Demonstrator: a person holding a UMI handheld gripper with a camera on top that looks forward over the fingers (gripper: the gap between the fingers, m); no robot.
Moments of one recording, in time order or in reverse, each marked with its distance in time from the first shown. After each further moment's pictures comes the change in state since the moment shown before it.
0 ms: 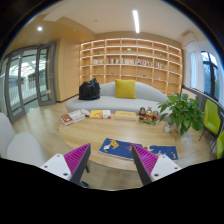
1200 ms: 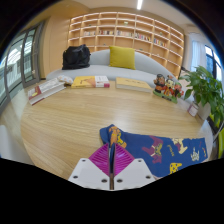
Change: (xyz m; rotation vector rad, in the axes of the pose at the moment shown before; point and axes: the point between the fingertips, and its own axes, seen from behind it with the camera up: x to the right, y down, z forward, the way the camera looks) arm -0.029 0.121 0.328 -0.259 0.124 0.001
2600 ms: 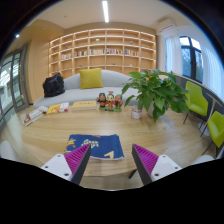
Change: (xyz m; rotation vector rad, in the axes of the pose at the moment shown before) arm 0.267 0.006 -0.205 0.169 0.111 0.167
